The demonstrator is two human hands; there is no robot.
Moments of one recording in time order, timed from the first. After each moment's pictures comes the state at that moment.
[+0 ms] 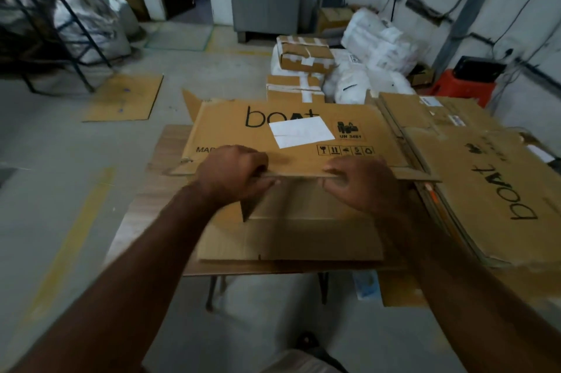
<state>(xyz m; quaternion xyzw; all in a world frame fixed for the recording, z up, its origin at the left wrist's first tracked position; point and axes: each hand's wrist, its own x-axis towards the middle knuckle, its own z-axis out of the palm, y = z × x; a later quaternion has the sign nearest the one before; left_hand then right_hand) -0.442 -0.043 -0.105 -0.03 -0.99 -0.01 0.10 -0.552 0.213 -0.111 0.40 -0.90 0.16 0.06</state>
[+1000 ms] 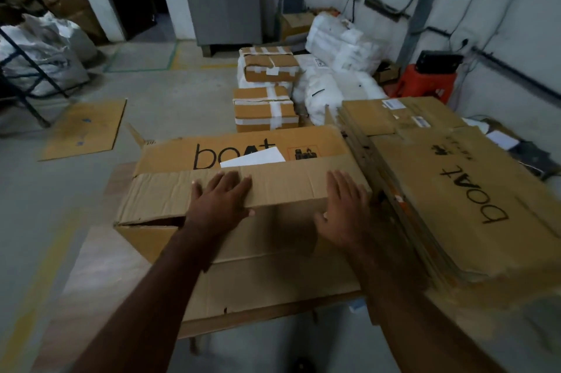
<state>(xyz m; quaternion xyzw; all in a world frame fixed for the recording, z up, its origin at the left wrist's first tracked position) -0.553 -0.015 -0.153 0.06 -1.00 -0.03 -0.06 -0.632 0.246 -0.190 0.20 -0.97 0.12 0.07</state>
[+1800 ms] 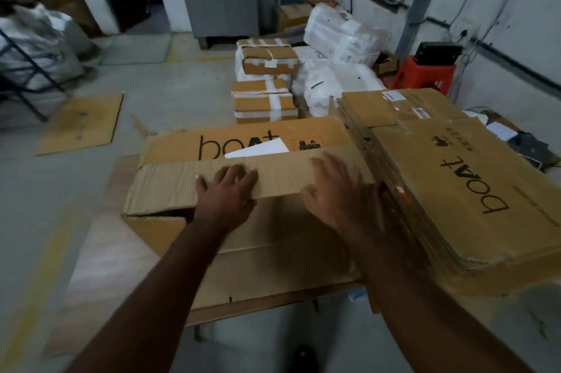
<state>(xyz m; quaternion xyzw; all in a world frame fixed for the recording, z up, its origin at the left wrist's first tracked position) -0.545 -0.006 -0.157 0.06 -1.00 -0.04 -0.01 -0.627 0.218 -0.154 0.23 -0.96 0.11 0.05</state>
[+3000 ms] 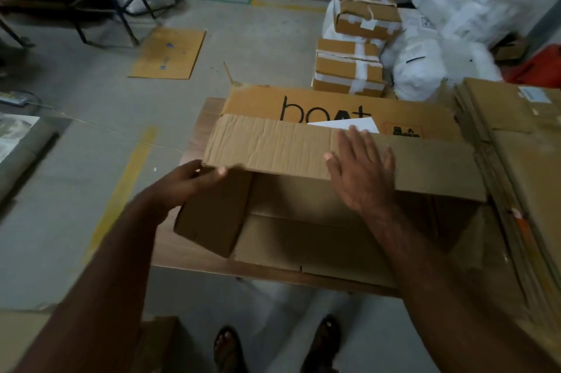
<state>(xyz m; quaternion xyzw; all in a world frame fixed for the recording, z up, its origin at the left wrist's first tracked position) -0.390 -0.208 -0.166 0.37 -0.73 -0.56 -0.07 -0.603 0.060 -0.185 0.32 -0.94 0.08 0.02</state>
